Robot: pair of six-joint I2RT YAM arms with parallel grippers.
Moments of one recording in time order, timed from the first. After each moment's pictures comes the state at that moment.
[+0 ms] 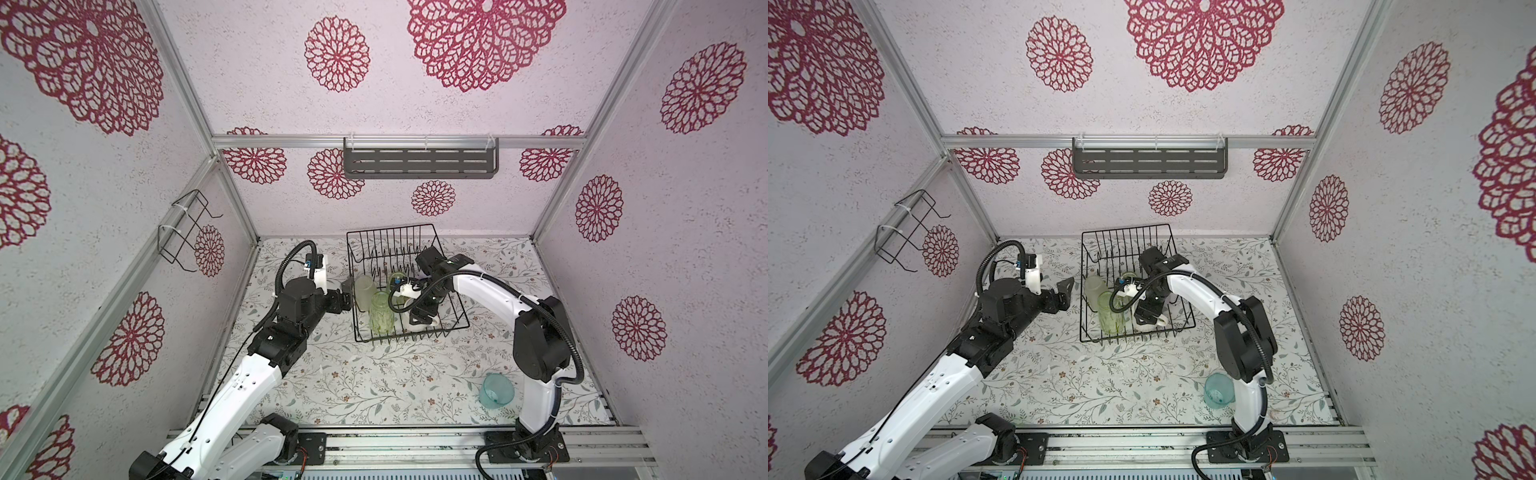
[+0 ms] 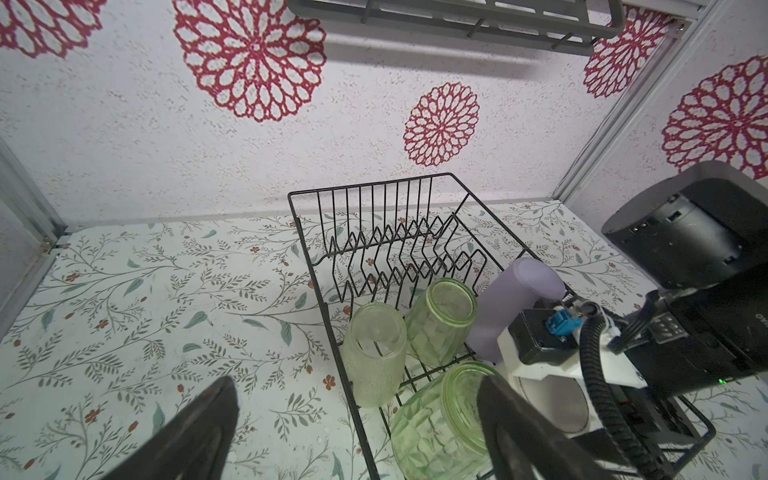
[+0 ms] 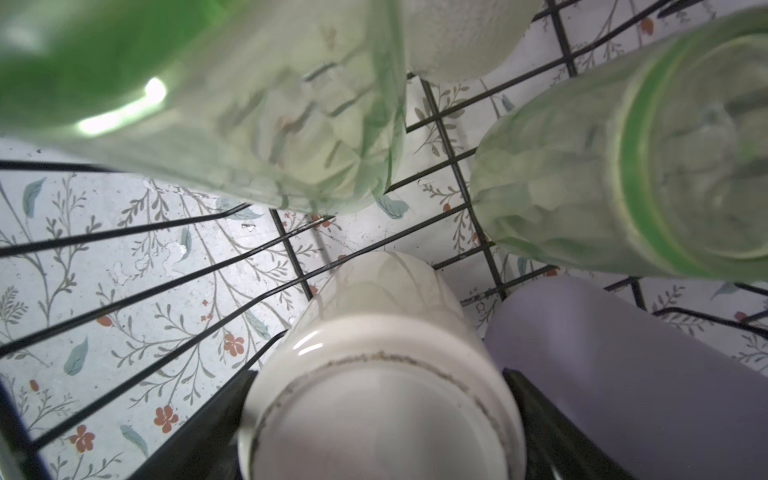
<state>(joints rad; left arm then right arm) -0.42 0.99 0.84 -0.16 -0.15 -0.19 0.59 1.94 1.64 -0.96 -0.24 -0.72</state>
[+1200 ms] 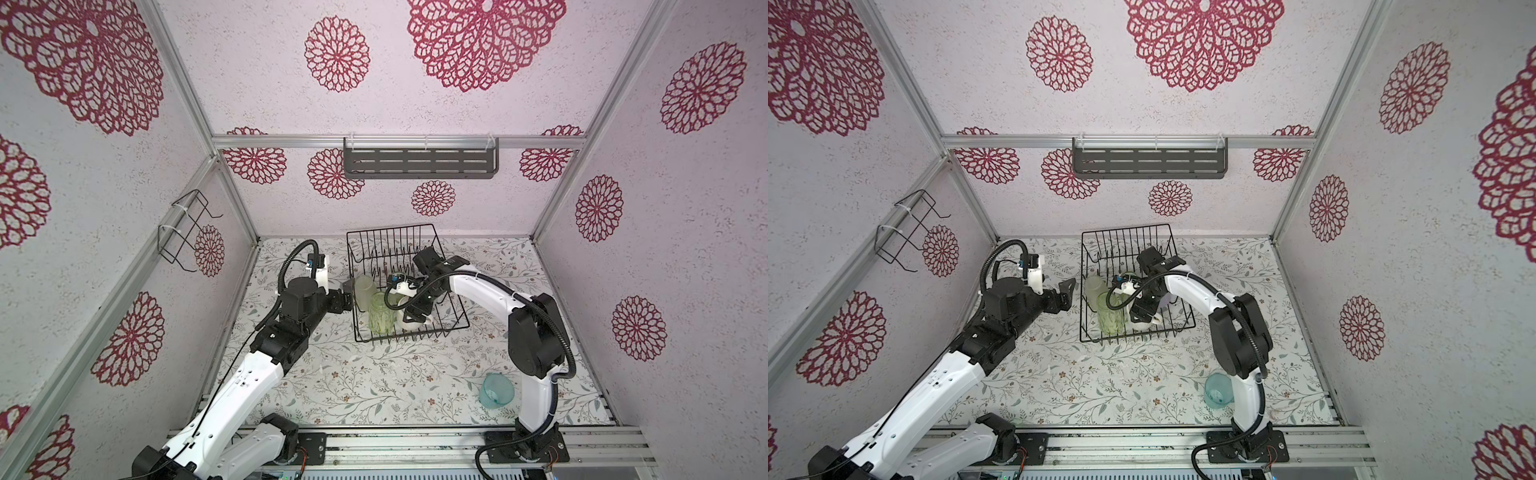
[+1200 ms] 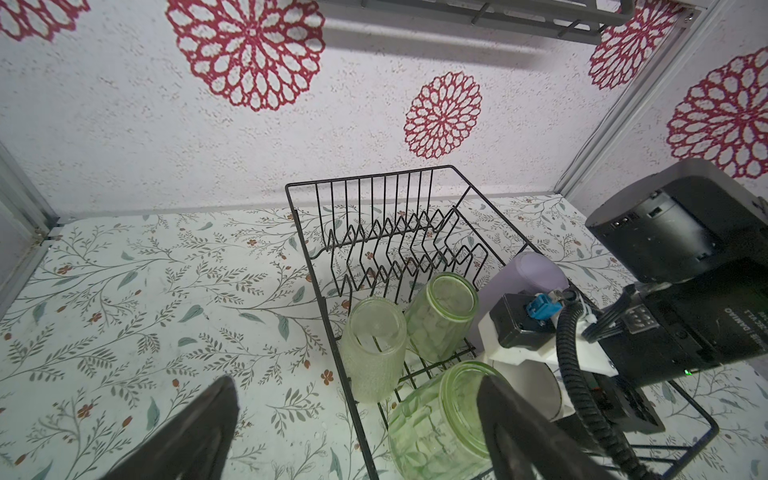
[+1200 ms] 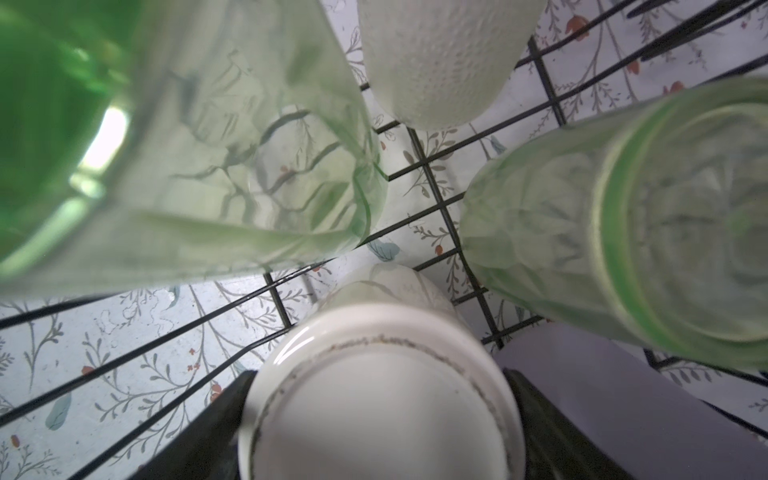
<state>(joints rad) -0.42 1.01 0.84 -0.16 -0.14 -0.20 0.59 1.97 1.63 -0.87 -0.29 -0.68</state>
